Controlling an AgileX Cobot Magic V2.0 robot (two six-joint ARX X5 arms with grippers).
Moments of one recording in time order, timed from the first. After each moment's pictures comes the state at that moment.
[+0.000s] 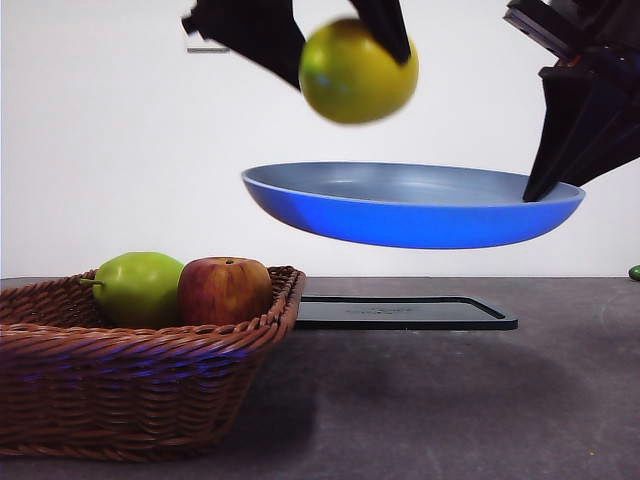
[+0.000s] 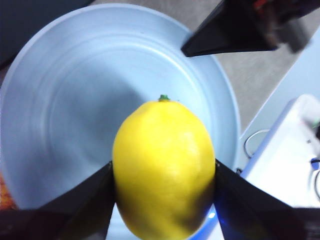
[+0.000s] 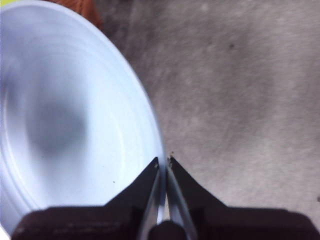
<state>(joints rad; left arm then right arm) -0.91 1.48 1.35 -0.78 0.12 -0.20 0.32 1.24 0.94 -0.73 -0.39 0.21</state>
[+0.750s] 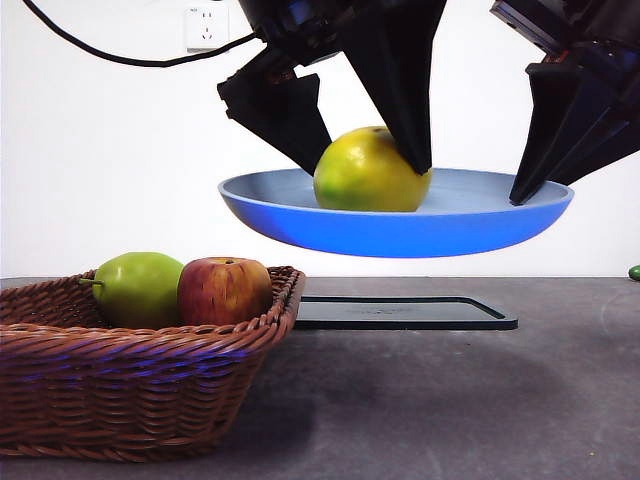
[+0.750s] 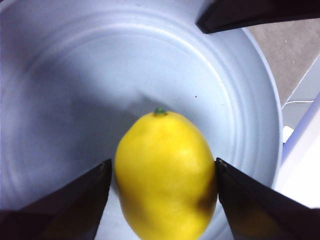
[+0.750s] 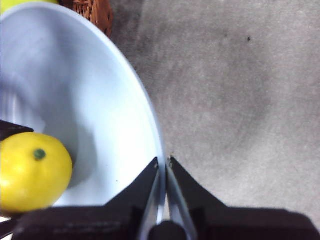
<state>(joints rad) -0.95 1.60 1.35 -0.77 0.05 -0.16 0.36 1.24 0.94 -0.73 -0.39 0.22</state>
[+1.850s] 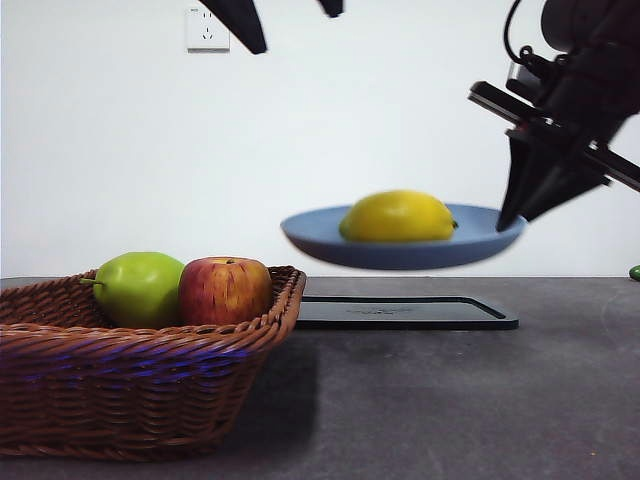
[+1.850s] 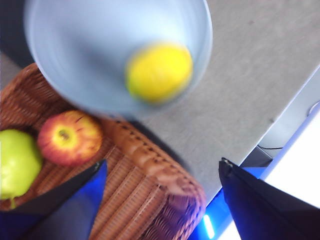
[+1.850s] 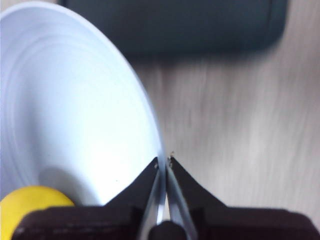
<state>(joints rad) -0.95 1.49 1.57 -1.13 -0.10 -0.12 0.19 1.59 1.20 -0.67 -0.38 0.23</state>
